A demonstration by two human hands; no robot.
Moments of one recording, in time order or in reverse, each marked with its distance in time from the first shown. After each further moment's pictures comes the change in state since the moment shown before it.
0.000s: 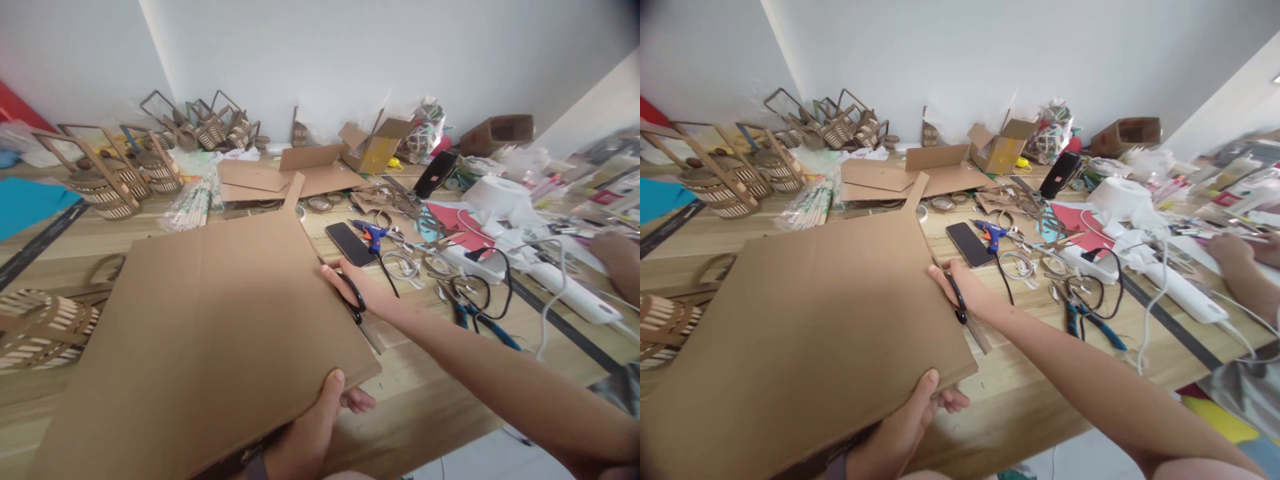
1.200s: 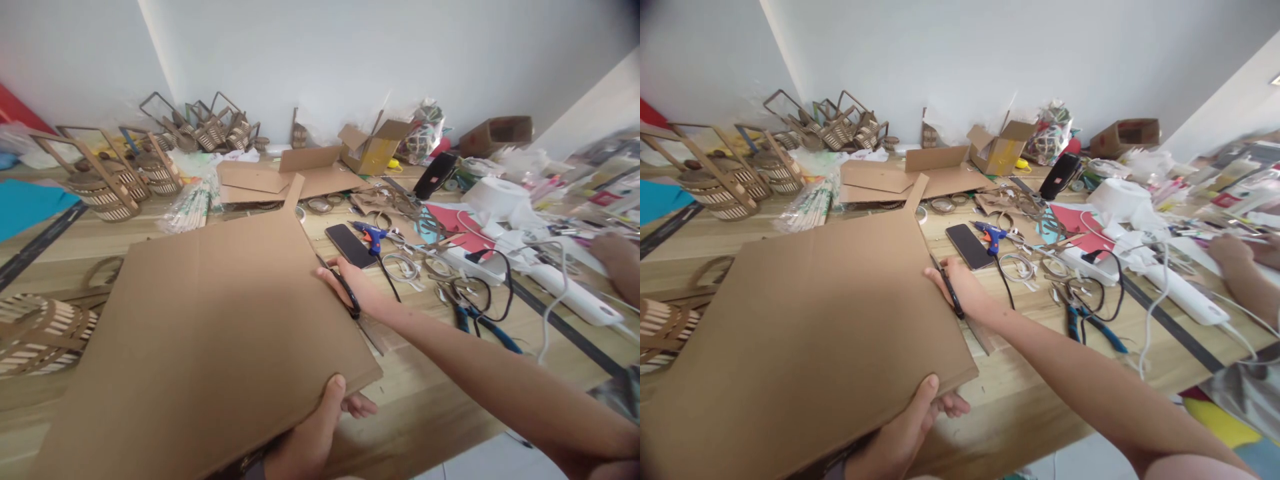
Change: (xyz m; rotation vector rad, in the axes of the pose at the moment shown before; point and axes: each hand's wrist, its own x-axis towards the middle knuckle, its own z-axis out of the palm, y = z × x) left_hand -0.004 0.003 -0.003 0.140 0.039 0.012; right_hand 0.001 -0.017 -0.002 -0.068 0.036 0.035
